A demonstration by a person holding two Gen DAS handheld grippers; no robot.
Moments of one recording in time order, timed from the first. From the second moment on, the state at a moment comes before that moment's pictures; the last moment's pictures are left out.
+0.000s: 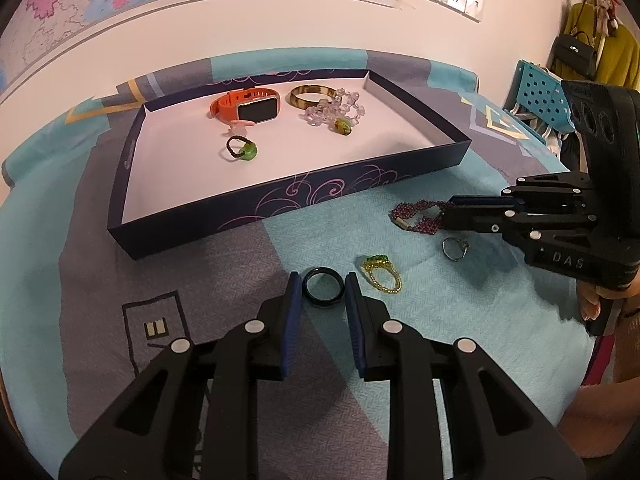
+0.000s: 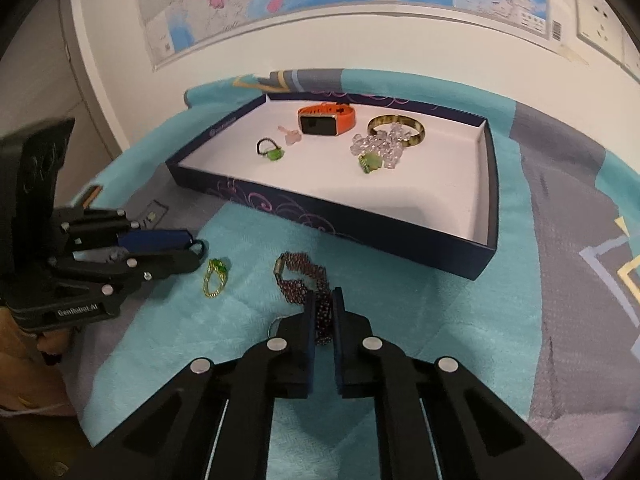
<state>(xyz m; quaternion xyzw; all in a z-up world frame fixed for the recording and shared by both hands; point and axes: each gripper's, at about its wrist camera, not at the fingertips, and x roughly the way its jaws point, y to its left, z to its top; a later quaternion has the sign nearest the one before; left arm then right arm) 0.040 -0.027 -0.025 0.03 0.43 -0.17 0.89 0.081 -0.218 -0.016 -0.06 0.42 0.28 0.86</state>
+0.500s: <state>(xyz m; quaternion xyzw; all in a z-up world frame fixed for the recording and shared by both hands) 0.034 -0.021 -0.010 0.02 0.41 -0.18 0.90 0.074 -0.230 0.011 0.00 0.39 0.31 0.87</state>
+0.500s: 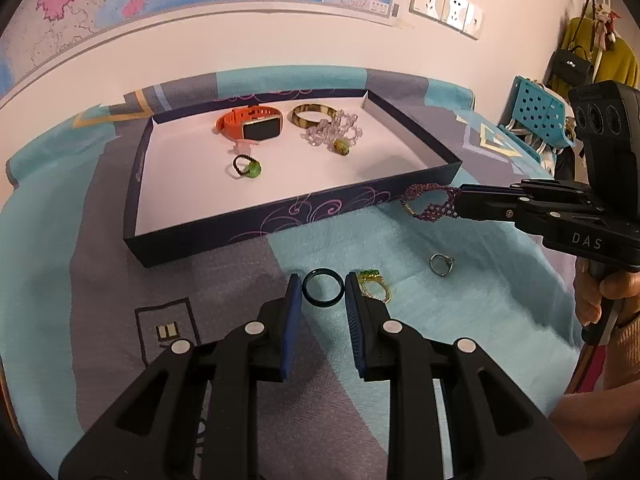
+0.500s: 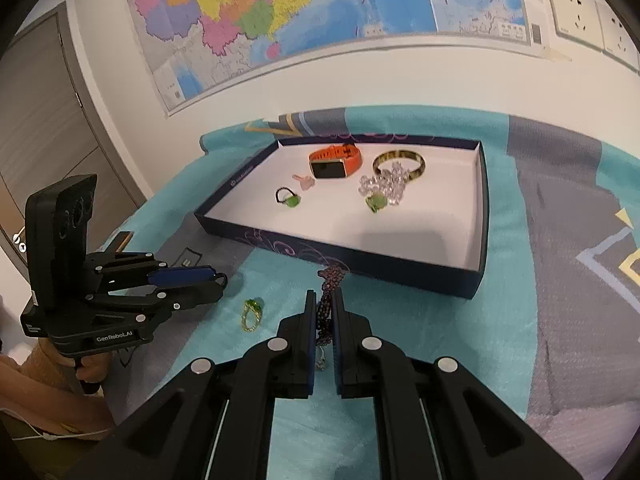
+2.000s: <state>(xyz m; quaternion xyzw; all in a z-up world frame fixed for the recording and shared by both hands) 0.074 -0.019 0.023 0.02 0.37 -0.16 0.92 0.114 -0.212 0.035 0.00 0.35 0.31 0.88</state>
